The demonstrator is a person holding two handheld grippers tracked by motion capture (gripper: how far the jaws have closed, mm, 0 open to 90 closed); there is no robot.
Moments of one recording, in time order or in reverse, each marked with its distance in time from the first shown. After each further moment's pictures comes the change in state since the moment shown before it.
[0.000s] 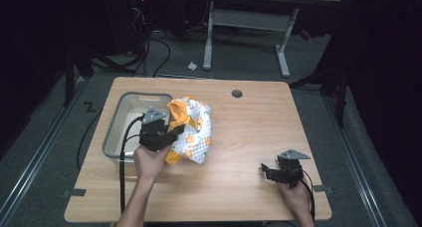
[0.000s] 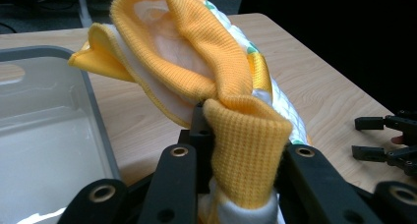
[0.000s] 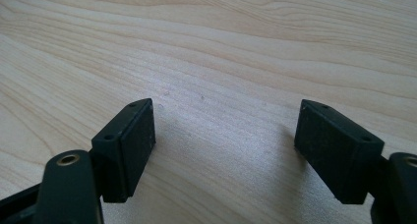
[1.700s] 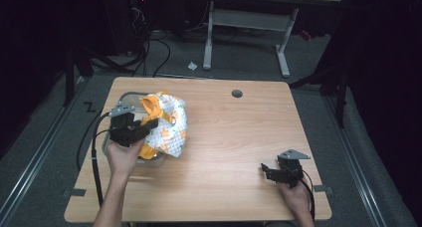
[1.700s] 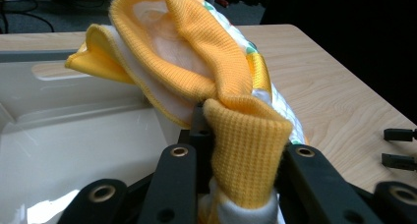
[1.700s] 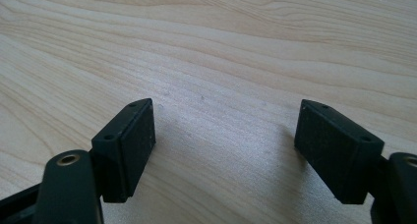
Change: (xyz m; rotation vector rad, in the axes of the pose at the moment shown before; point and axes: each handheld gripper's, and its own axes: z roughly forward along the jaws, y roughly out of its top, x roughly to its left) left arm 0.056 0.002 -0.040 -0.019 0.059 -0.061; right arm 0.000 0.000 0.000 0.000 0.000 -0.002
